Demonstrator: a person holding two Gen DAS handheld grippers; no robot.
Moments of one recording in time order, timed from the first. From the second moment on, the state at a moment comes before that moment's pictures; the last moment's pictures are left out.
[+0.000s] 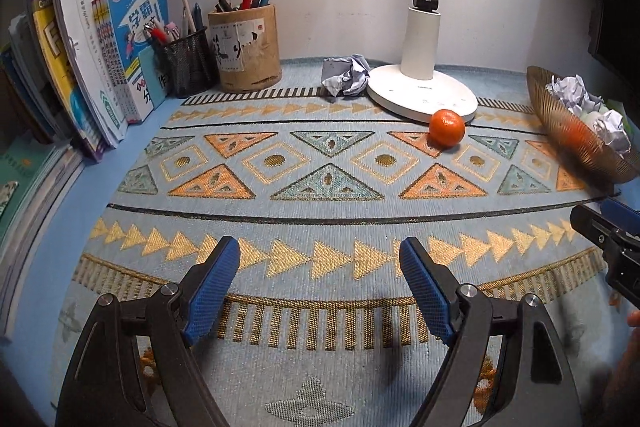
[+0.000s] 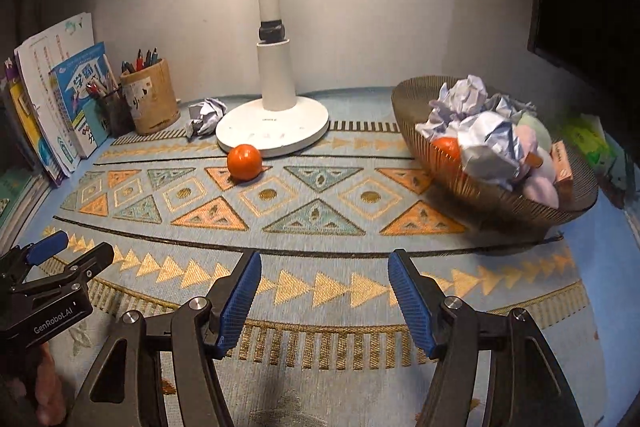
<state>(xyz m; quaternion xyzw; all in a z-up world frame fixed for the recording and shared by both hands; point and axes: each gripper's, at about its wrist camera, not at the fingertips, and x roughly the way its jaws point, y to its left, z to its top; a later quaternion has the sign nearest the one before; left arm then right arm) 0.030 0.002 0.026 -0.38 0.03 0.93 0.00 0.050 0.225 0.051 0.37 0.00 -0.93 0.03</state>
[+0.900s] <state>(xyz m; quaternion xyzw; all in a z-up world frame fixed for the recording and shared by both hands) 0.027 0.003 0.021 -0.38 0.02 0.92 0.01 0.037 0.237 0.024 0.40 -0.03 -0.92 0.03</state>
